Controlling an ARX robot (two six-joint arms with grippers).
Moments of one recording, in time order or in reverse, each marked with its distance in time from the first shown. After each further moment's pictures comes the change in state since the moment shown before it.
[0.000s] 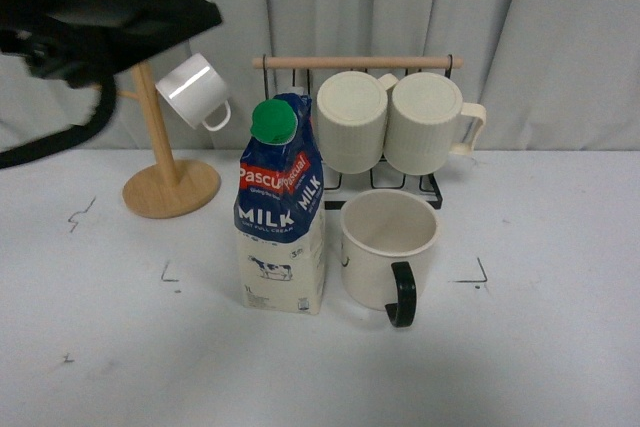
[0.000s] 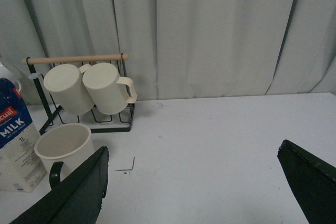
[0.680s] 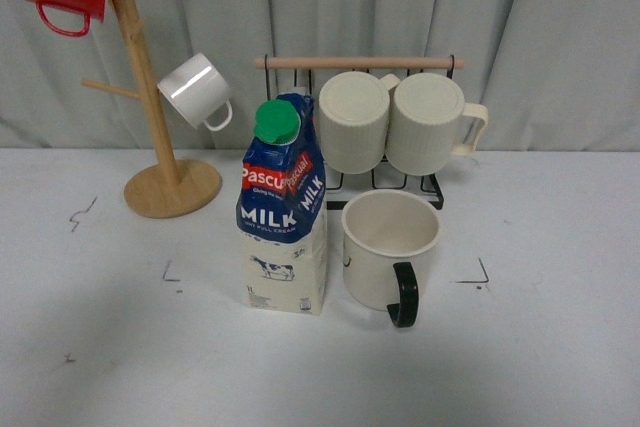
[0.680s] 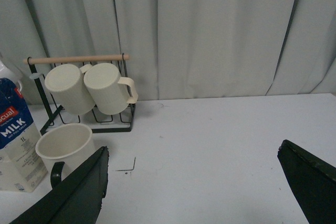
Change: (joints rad) left arm 0.399 -0.639 -0.599 0.204 -0.029 0.425; right arm 0.000 0.000 0.000 0.000 0.000 0.000
